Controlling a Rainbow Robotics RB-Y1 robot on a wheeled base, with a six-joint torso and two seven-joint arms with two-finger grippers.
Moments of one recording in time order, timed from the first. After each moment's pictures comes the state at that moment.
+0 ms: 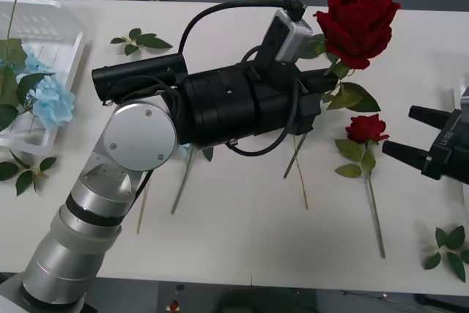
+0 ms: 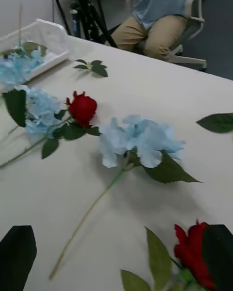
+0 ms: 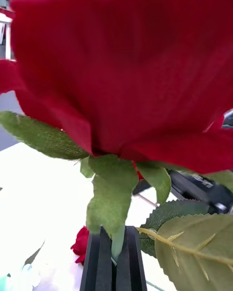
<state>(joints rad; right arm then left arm) 0.15 -0.63 -0.32 -1.89 -1.78 1.07 2.68 -0.39 0.16 -0.37 -1.96 1.14 0.83 -2.22</state>
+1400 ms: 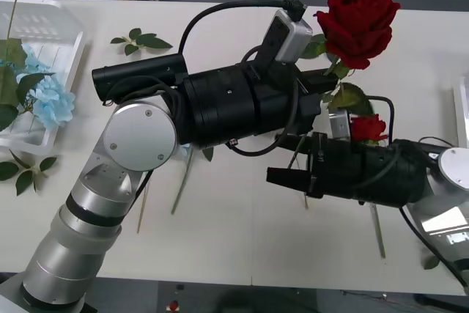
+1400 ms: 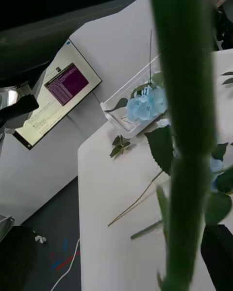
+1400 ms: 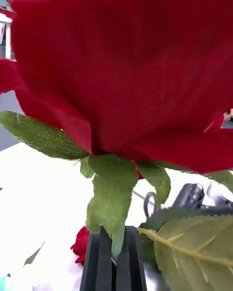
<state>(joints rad) -0.09 -0.41 0.12 -1.67 -1.93 1.15 2.68 -0.39 0.16 -0.37 -1.96 1.14 0.83 -2.22</state>
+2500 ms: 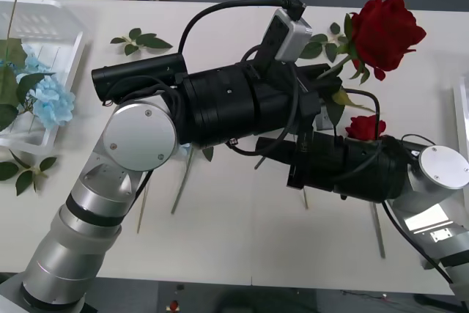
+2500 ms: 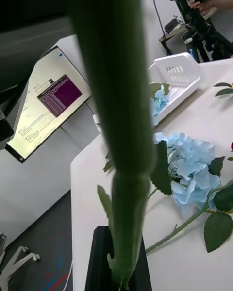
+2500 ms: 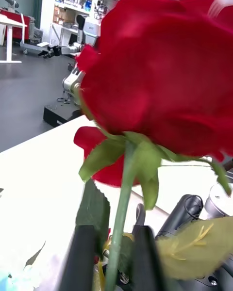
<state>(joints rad) -0.11 -0.41 0.18 -1.67 -1.94 1.03 2.68 -0.39 0.16 -0.37 -1.96 1.14 0.83 -2.22</state>
